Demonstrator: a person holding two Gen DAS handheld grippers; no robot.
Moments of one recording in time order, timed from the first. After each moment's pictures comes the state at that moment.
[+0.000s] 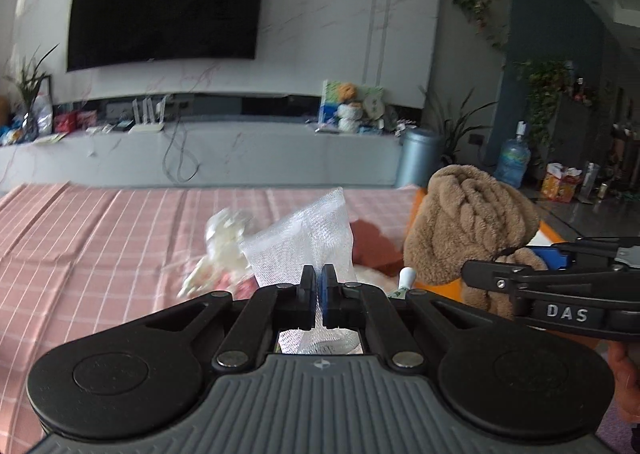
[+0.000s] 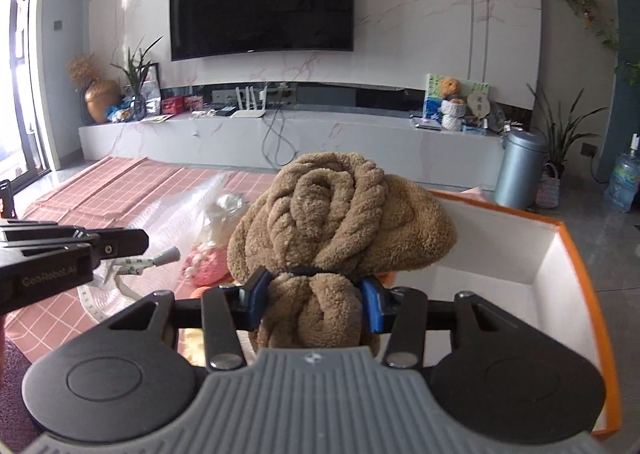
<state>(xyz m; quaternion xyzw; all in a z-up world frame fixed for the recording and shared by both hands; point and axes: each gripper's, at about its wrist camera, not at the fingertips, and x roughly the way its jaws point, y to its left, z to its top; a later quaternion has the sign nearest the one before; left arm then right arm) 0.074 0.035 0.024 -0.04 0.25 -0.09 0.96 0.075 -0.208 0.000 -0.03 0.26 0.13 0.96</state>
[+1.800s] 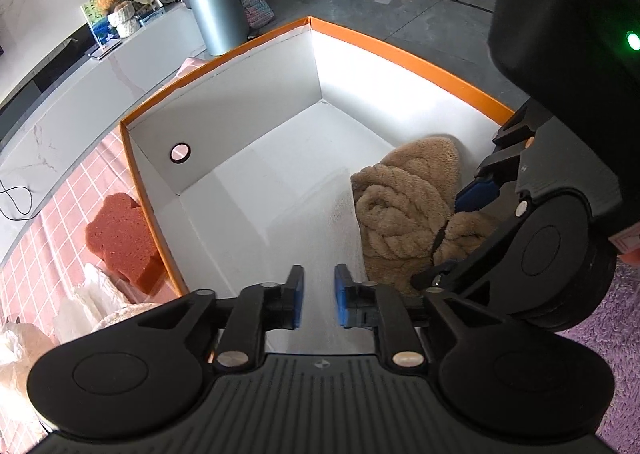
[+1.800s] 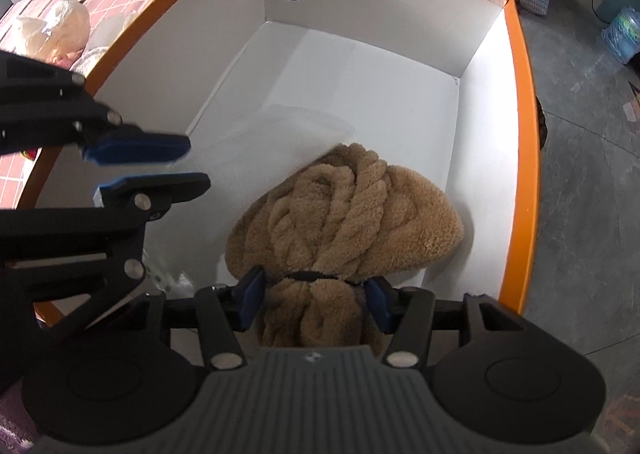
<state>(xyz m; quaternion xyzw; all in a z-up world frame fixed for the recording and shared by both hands) 0.203 -0.199 -0.040 0.25 0.42 -0.33 0.81 0.208 -0.341 -0.072 -0.08 0.60 0.08 0.79</state>
